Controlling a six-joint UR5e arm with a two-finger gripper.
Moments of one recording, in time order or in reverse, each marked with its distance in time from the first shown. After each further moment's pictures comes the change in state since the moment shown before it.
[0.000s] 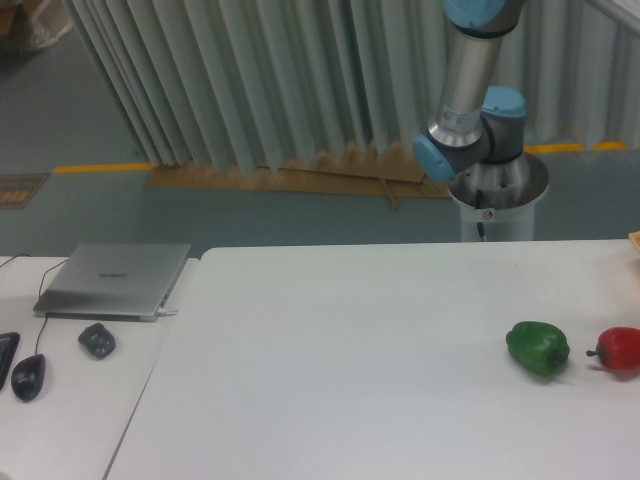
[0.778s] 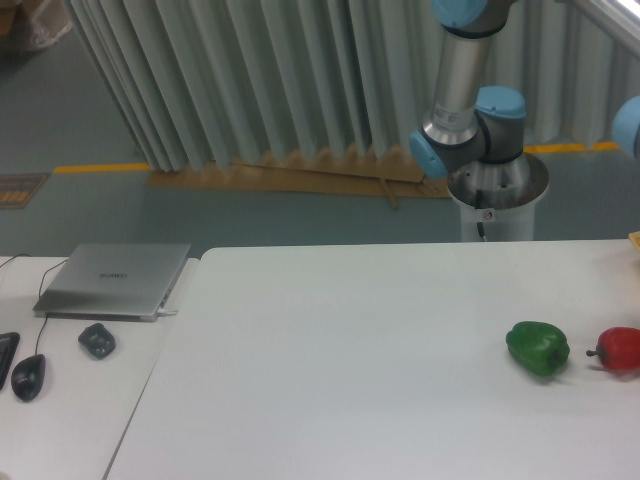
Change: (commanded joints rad) arm -0.097 0.005 0.000 -0.002 0.006 -0.215
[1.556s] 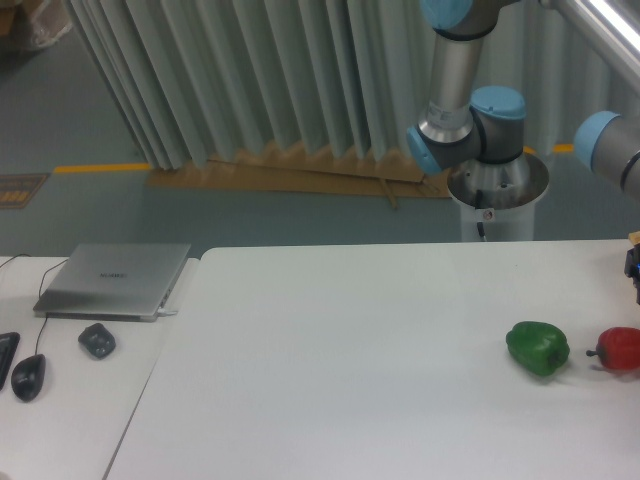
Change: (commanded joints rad) arm -0.124 -0.012 0.000 0.002 0.002 -0.422
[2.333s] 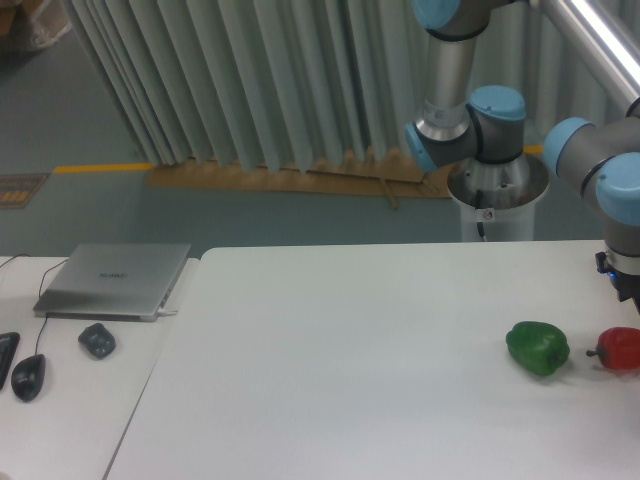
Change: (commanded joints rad) arm -0.069 -0.006 0.000 -0.035 0.120 -0.033
